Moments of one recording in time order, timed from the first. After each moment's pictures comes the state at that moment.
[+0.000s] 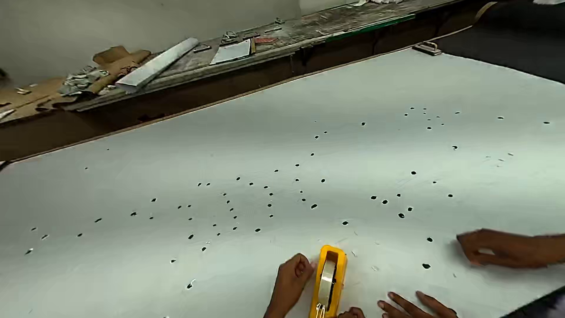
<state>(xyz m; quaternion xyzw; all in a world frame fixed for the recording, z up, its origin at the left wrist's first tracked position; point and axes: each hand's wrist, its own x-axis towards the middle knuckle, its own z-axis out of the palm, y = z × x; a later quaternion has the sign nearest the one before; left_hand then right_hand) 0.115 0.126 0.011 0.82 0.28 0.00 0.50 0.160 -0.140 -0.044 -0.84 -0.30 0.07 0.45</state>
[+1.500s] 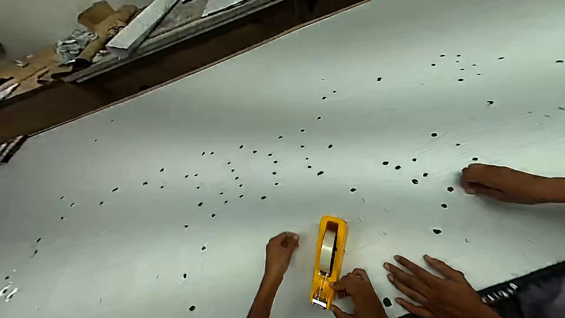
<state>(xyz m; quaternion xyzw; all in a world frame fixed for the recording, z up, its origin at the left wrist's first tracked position) 0.077 0.139 -0.014 0.75 0.41 0.05 0.52 0.164 -0.111 0.018 -0.75 -0.47 0.17 0.44</state>
